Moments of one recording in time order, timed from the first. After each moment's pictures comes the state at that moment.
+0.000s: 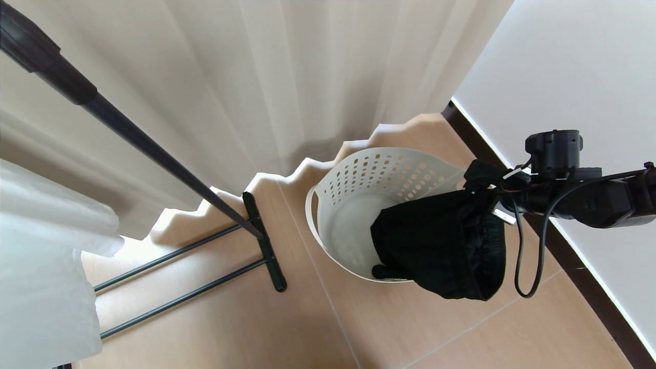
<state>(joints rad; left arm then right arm) 0.00 0.00 0.00 -0.06 -0.08 0.01 0.07 1.96 -1.19 -0.24 -0.23 -0.95</state>
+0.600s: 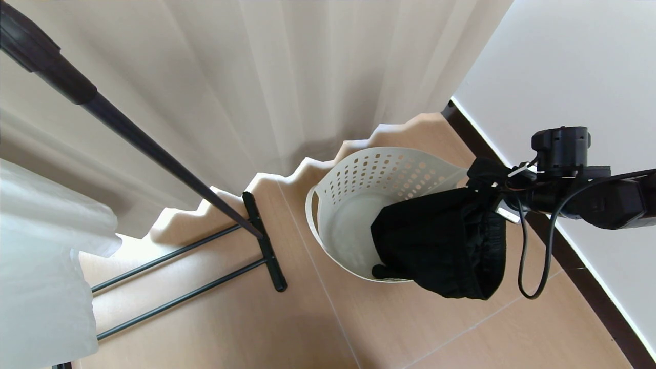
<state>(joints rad) 0.00 0.00 0.00 -0.06 -0.08 0.01 0.08 1.92 -1.16 -0.25 -0.23 -0.95</state>
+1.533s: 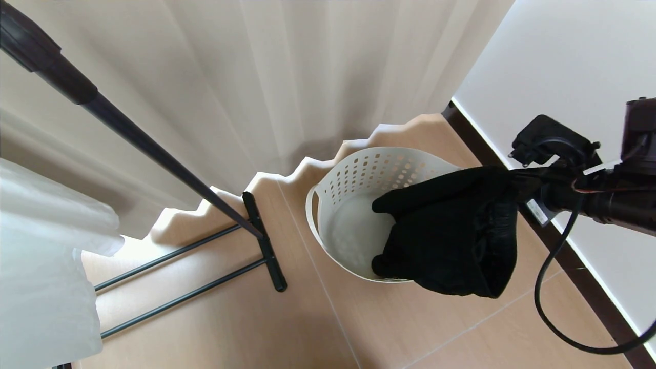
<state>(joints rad) 0.00 0.00 0.00 -0.06 -0.08 0.02 0.26 1.49 -0.92 -0.21 -0.15 -0.60</state>
